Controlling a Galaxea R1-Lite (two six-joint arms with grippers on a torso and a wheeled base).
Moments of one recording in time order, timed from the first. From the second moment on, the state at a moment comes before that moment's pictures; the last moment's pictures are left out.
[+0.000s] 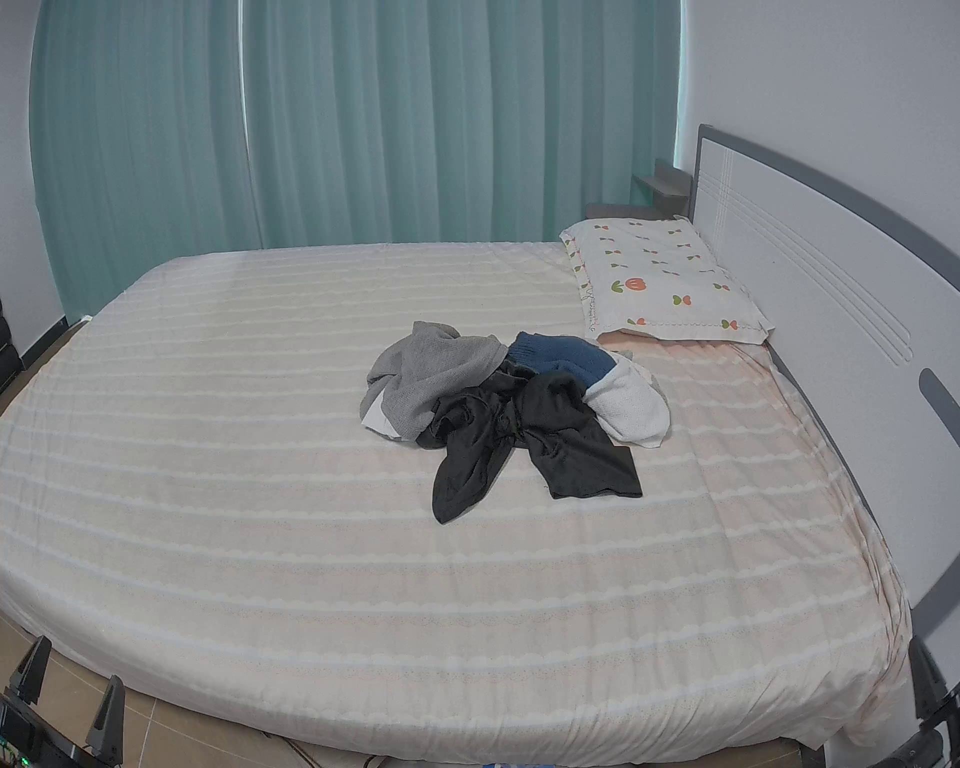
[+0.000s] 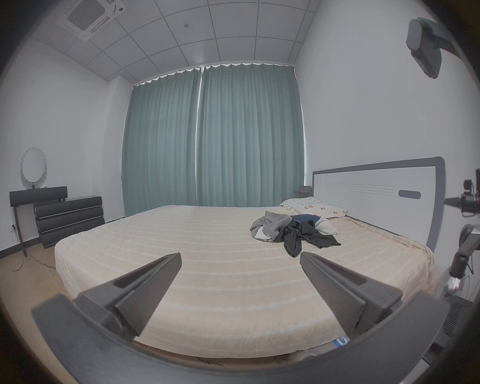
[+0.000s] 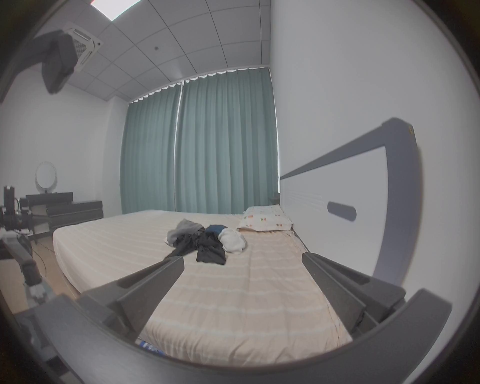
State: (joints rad) left arm 0.00 0.02 -0.02 0.00 -0.02 0.00; right arm 0.01 0.06 -0.10 -0.01 0.05 -0.01
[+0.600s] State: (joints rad) left arm 0.00 0.02 -0.02 0.00 -0.02 0.00; right arm 0.10 0.79 -0.30 -0.29 0.08 0.10
